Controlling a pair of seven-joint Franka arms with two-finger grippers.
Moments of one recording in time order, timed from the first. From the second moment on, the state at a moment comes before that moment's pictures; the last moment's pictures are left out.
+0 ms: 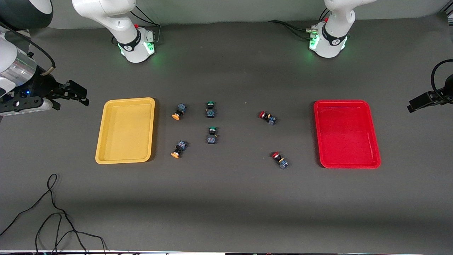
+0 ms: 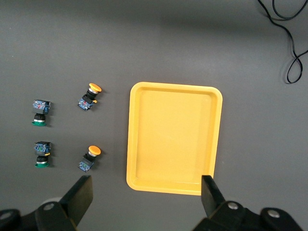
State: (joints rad) left arm 0.28 0.02 -0.19 -1.64 0.03 1.62 -0.15; right arm 0.13 -0.08 -0.06 -1.74 0.03 1.68 -0.02
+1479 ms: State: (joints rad) left arm -0.08 0.17 -0.21 -1.80 0.06 1.84 -0.62; right arm 0.13 -0.03 -0.05 -1.74 0.03 1.61 -0.02
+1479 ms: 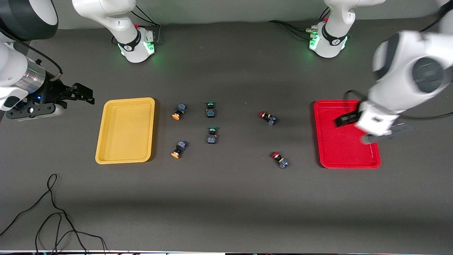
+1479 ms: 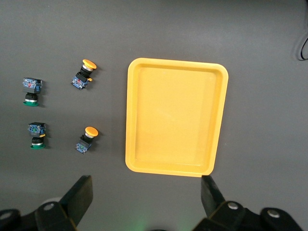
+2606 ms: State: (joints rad) left arm -0.41 0.53 -0.21 -1.86 0.13 2.12 -1.52; right arm 0.31 0.03 -0.04 -2.02 0.10 1.92 0.26
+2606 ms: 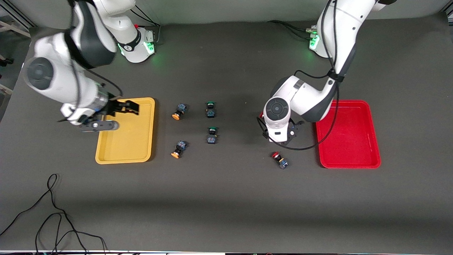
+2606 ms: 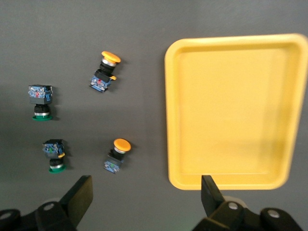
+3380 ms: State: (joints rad) left arm -0.45 0.53 -0.21 -1.97 0.15 2.28 -1.65; right arm 0.55 0.15 -0.03 -2.19 0.13 2.20 0.70
